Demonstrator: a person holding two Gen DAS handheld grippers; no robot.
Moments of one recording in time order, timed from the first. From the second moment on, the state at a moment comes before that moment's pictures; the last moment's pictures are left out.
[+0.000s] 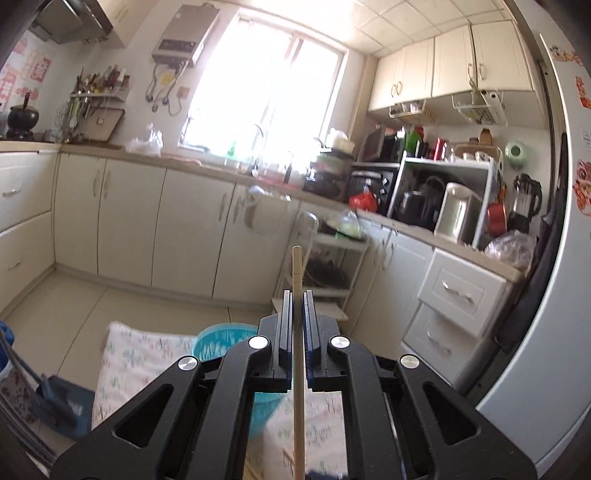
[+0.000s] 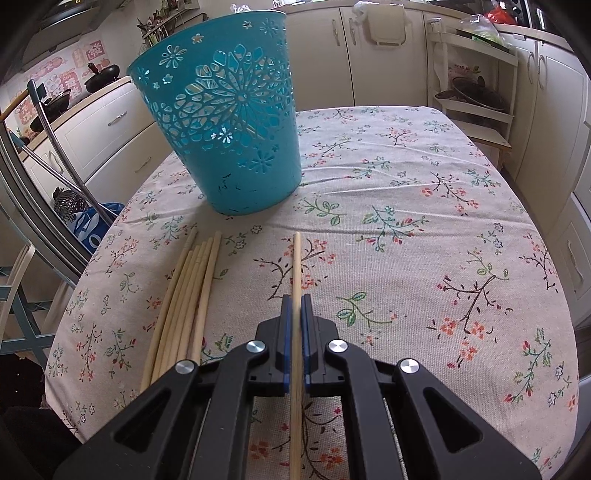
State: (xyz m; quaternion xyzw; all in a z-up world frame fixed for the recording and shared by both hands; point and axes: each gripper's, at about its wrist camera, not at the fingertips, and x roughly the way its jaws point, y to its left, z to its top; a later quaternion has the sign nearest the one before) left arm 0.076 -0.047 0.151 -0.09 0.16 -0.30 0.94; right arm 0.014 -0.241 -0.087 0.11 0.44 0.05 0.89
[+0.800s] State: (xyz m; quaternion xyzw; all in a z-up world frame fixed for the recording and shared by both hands) left arm 0.202 -0.084 0.087 -0.14 0.15 -0.16 0.97; right arm 0.019 -0.250 -0.089 0.15 0.45 0.07 0.88
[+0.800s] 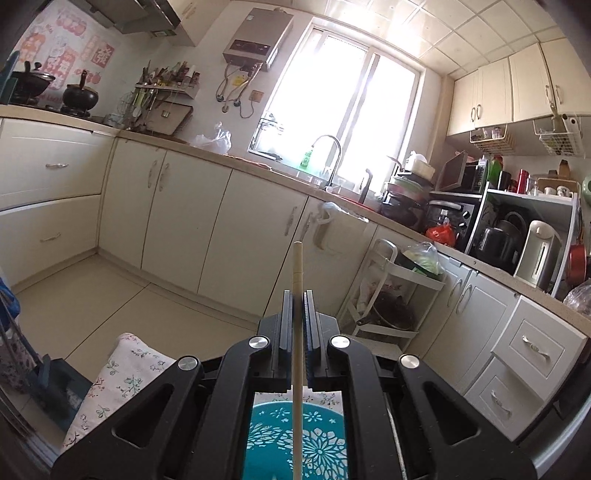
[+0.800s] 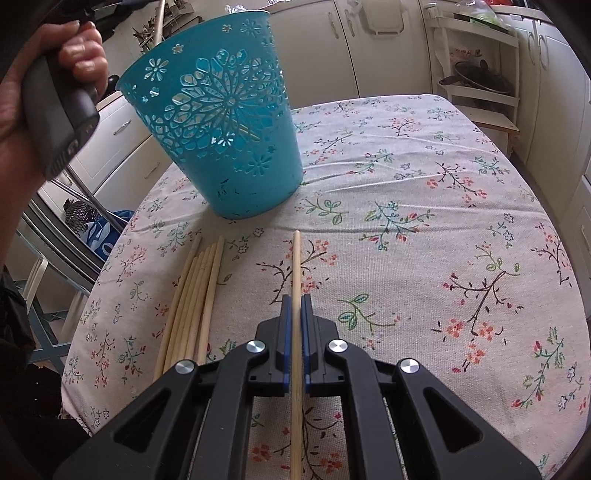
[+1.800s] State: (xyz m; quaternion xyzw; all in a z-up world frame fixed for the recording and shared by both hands) left arm 0.090 0.020 0.014 -0.17 0.29 -0.03 0.94; right arm 0.001 -0.244 -0.077 0.11 0.42 0.04 0.90
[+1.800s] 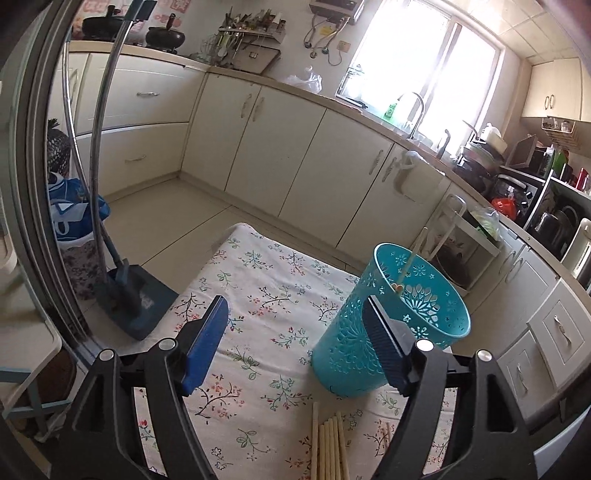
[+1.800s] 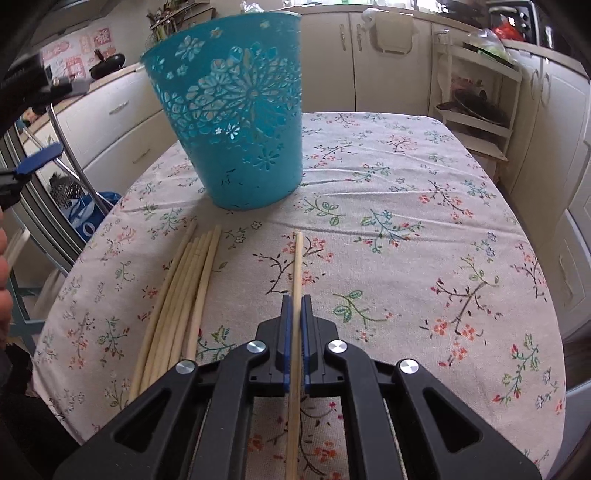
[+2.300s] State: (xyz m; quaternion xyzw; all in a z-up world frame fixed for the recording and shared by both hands) left arm 0.096 0.032 0.014 -0.20 0.30 -0.01 0.93; right arm 0.001 -0.257 0.062 0.22 0.23 0.11 0.94
